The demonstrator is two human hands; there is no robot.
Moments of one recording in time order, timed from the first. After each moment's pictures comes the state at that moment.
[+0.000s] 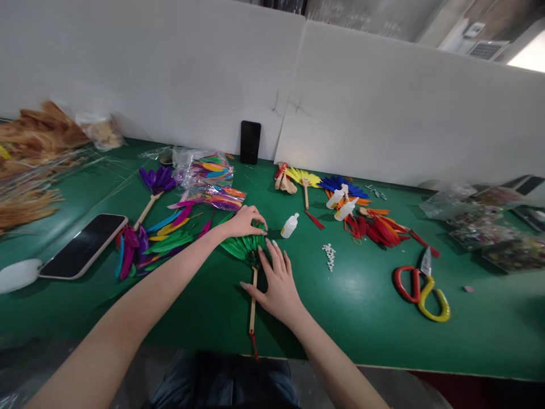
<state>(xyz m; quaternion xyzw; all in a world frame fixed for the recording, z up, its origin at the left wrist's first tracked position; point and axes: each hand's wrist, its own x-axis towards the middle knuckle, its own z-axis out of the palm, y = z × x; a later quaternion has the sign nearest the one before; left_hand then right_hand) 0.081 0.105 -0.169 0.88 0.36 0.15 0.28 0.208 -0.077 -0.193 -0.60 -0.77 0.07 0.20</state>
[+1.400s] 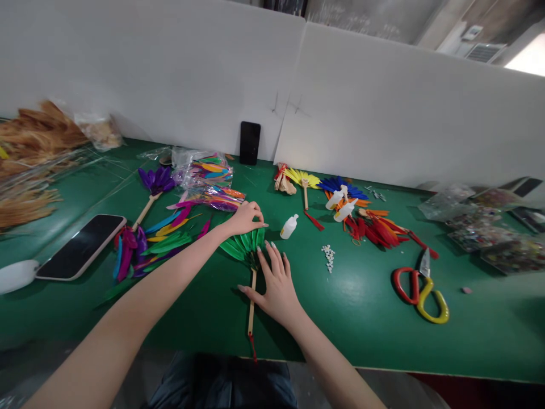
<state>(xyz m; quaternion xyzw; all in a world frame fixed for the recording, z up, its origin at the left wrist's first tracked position) 0.089 0.117 -0.177 0.89 0.37 0.16 0.22 0.208 -0.077 -0.195 -0.60 -0.77 0.07 0.20</state>
